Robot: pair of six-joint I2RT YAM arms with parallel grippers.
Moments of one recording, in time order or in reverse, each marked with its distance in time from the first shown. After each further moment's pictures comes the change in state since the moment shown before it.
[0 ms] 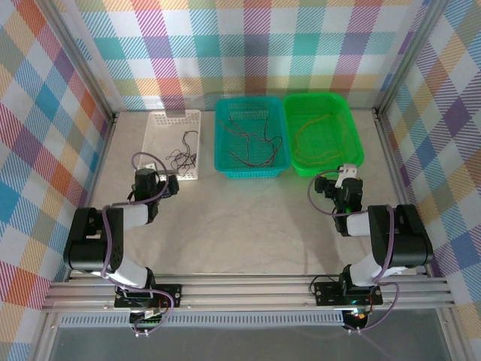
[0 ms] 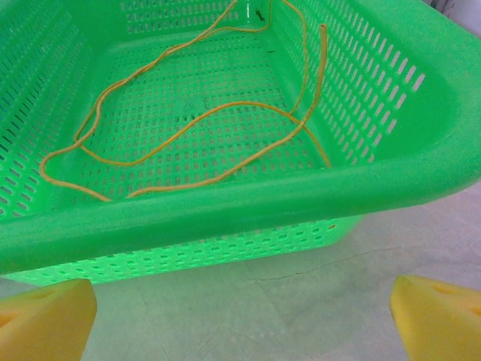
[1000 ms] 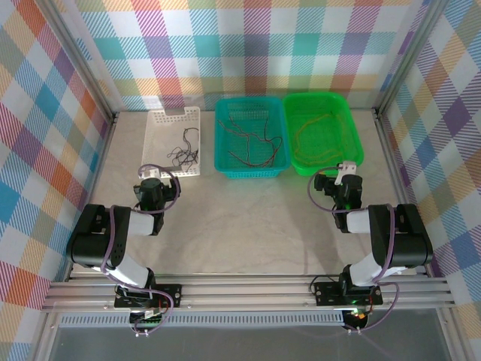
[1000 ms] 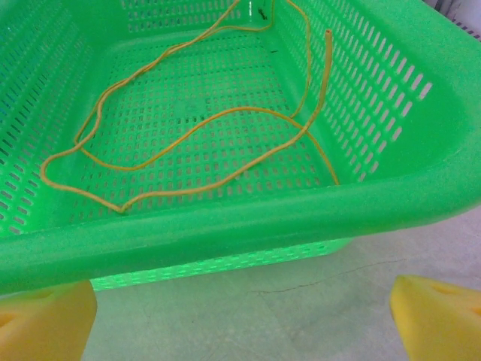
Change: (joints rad) left arm -0.072 0.025 -0.161 0.361 -0.144 0.050; right arm 0.001 0.000 0.042 -0.057 -0.002 -0.004
